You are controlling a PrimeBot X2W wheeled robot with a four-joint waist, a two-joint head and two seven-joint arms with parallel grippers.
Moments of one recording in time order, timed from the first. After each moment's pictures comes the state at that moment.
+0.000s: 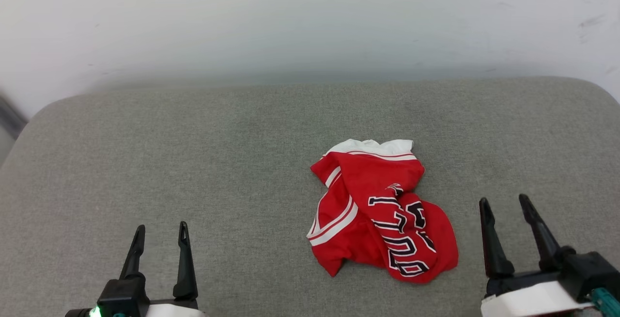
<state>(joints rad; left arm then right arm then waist) 0.13 0.10 -0.04 -0.02 -0.12 0.08 -0.26 0.07 -0.05 0.01 0.03 0.11 0.13 -0.26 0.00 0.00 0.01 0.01</state>
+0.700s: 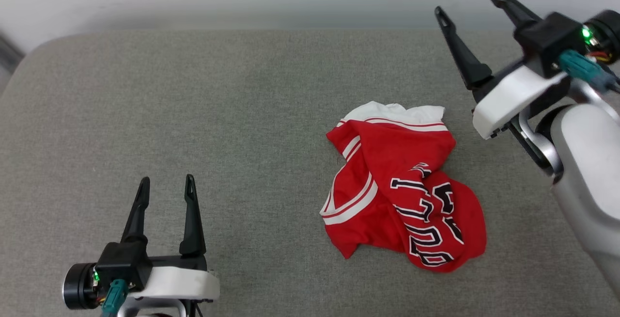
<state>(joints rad) 0.02 0.05 -0.03 -0.06 -0.10 0.06 -0.26 -0.77 -0.35 0.42 0.30 0.19 0.13 -0.08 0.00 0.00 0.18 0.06</state>
